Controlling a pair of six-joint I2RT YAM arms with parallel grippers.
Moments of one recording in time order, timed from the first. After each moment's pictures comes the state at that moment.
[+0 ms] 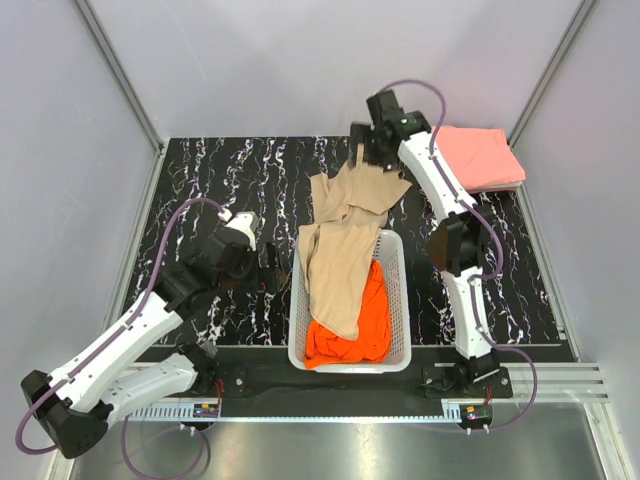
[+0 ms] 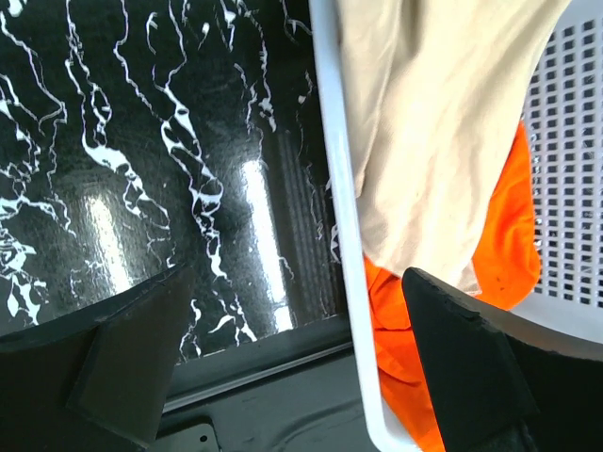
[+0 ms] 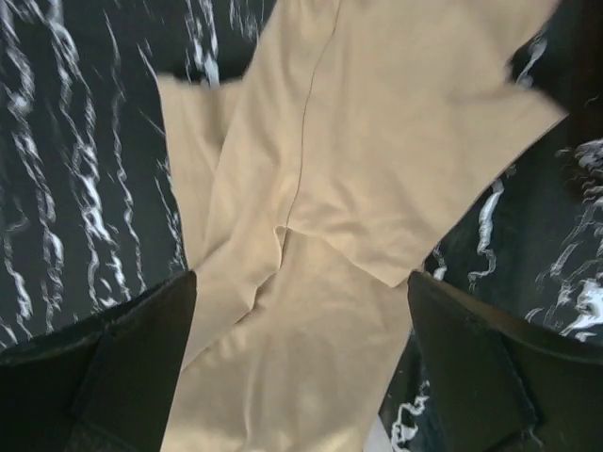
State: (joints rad) left arm -0.69 0.88 0.90 -0.81 -0.11 -0.58; right arm 0.38 2.34 2.60 -1.08 0.09 0.40
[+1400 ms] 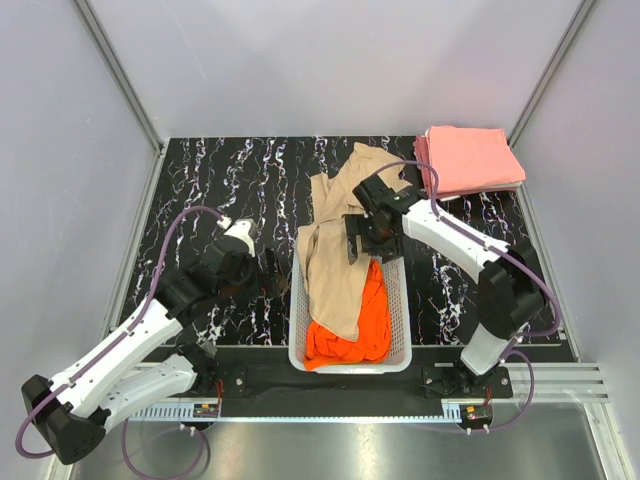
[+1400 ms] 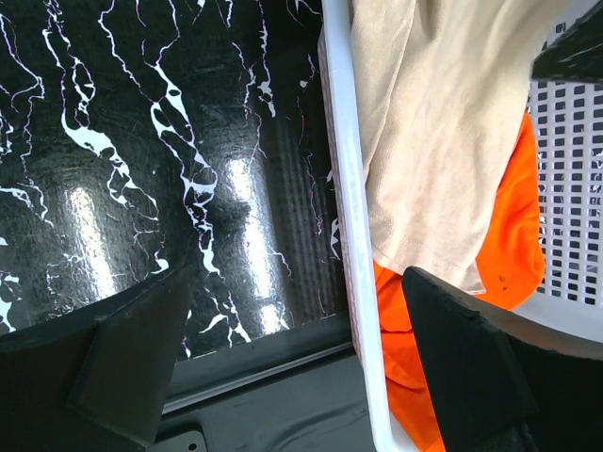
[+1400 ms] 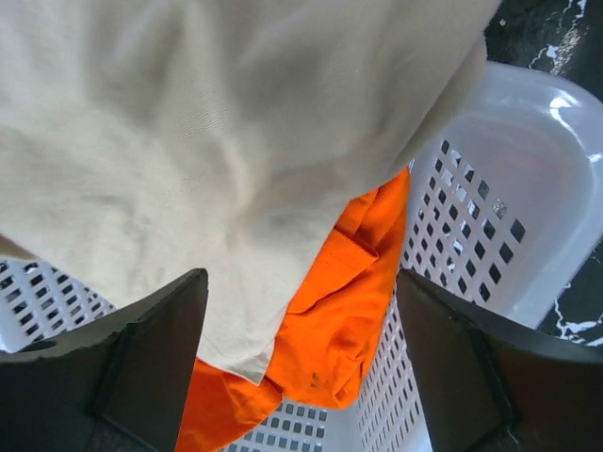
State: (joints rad) left arm -0.69 0.83 0.80 -0.75 -0.09 -0.62; right arm 0.62 1.70 1.40 -0.93 -0.01 0.53
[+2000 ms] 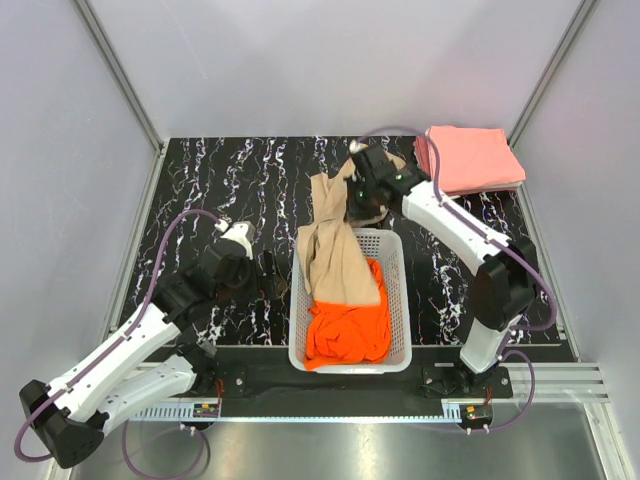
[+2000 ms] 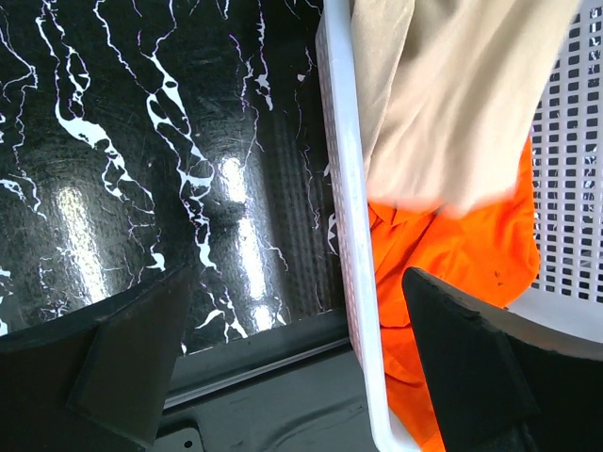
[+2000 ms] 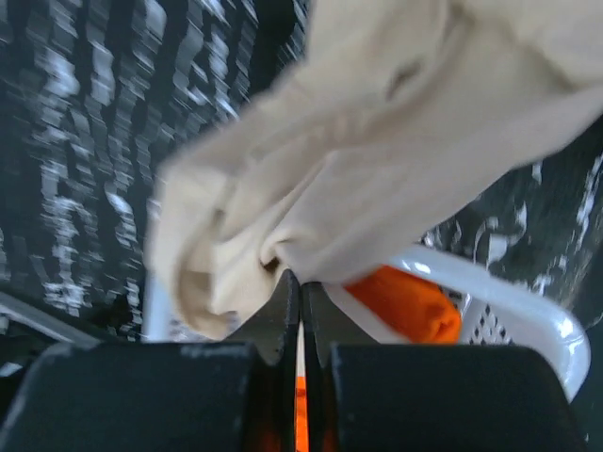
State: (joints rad) left arm -0.69 0.80 0.77 -0.75 -0.08 -0.64; right arm 0.60 1.76 1.56 -0.75 -0.05 0.48
